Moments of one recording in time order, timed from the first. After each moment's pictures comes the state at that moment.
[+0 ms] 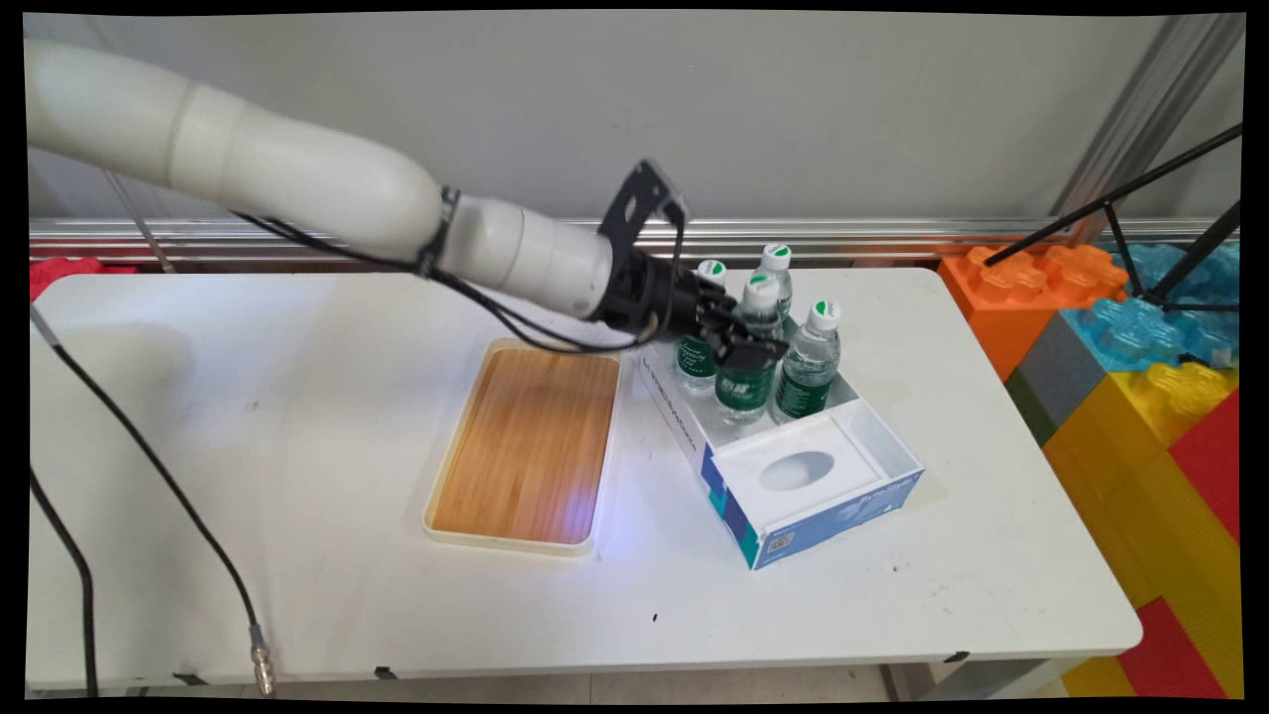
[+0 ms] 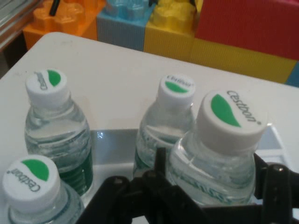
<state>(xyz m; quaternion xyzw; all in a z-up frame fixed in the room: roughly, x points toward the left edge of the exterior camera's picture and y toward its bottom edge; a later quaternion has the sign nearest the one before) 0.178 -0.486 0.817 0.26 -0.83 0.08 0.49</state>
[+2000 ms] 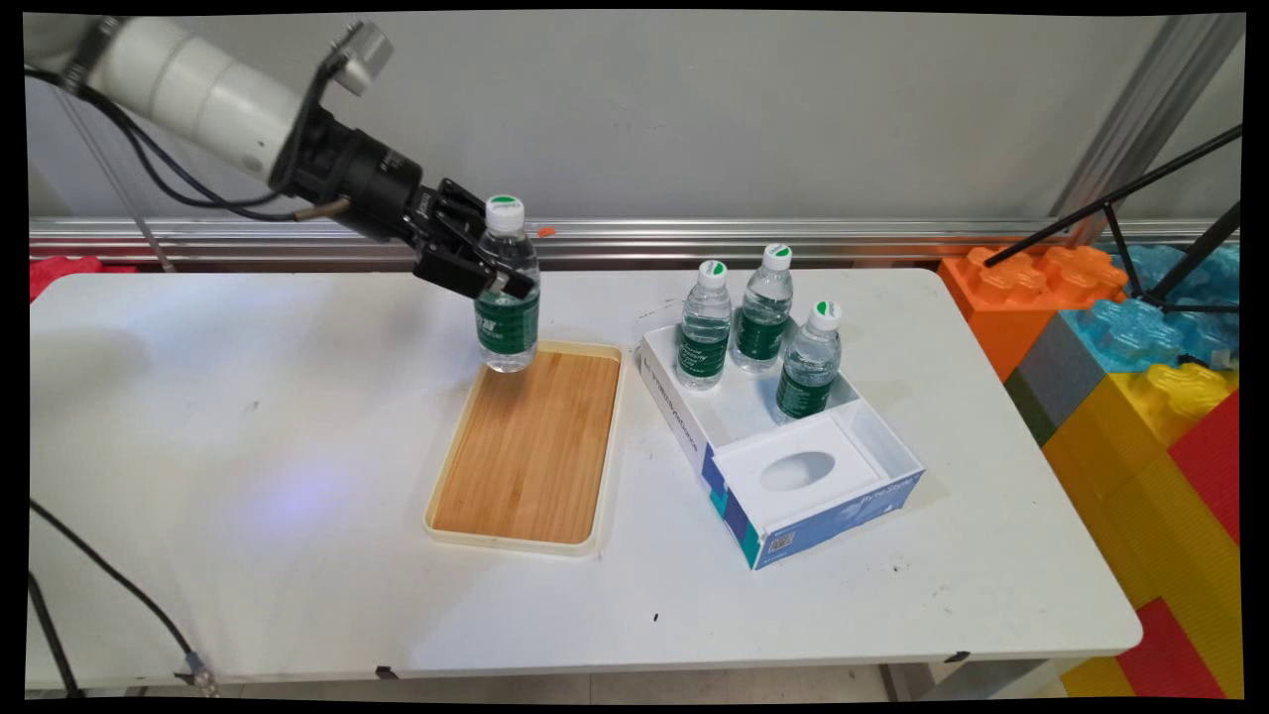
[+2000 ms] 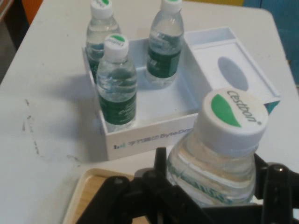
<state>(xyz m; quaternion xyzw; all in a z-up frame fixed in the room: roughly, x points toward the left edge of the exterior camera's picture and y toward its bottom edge) 0.408 -0.473 0.917 0.19 -0.88 0.04 0.43</state>
